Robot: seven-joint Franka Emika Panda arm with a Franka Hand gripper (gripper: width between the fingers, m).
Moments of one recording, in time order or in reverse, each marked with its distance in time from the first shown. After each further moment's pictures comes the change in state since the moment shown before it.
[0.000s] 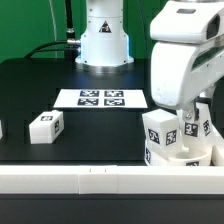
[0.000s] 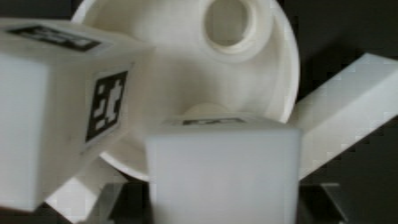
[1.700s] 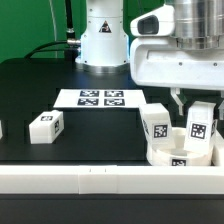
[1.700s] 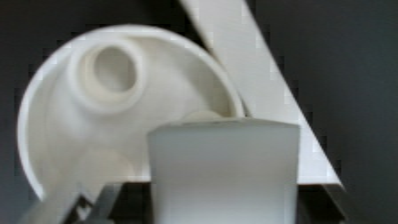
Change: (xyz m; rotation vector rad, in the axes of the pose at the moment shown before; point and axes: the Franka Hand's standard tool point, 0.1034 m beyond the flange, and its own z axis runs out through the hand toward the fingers) arm 0.009 -0.003 0.001 0.090 0.044 1.509
